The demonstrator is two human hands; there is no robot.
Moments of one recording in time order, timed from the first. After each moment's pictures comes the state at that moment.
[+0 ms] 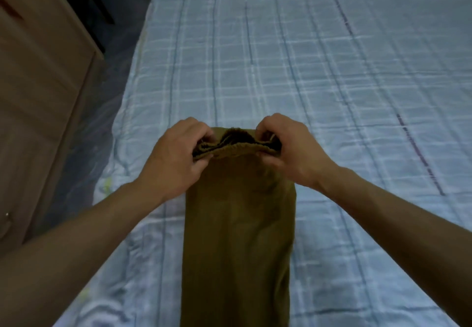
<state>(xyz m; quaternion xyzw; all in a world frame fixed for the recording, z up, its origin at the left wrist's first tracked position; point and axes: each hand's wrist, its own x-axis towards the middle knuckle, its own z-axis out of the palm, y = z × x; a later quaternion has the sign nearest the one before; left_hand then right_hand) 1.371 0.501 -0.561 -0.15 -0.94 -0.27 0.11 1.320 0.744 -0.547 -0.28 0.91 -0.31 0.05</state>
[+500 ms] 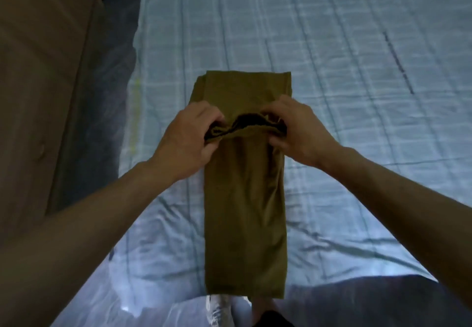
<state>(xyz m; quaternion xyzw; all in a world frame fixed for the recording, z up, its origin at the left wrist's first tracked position) 1.598 0.524 -0.556 -0.19 -0.94 -0.27 0.09 1.546 0.767 -0.544 -0.29 0.91 -0.27 0.06</state>
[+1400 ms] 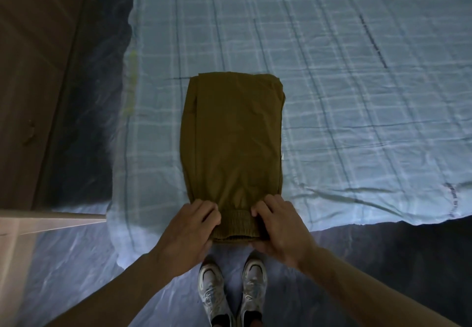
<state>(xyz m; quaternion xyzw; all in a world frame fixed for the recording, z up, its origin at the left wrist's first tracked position) 1.850 0.555 -0.642 -0.26 -0.95 -0.19 -0.06 1.816 0.799 -0.634 -0.28 0.93 -0.18 0.17</state>
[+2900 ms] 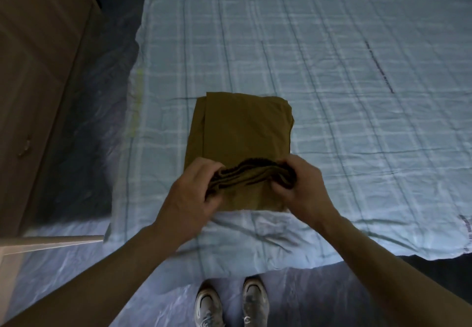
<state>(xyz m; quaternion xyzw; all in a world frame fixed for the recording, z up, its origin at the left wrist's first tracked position) 1.751 0.542 -0.605 -0.10 -0.92 -0.37 0.06 1.702 0.782 -0.592 -0.12 0.91 -0.39 0.04</state>
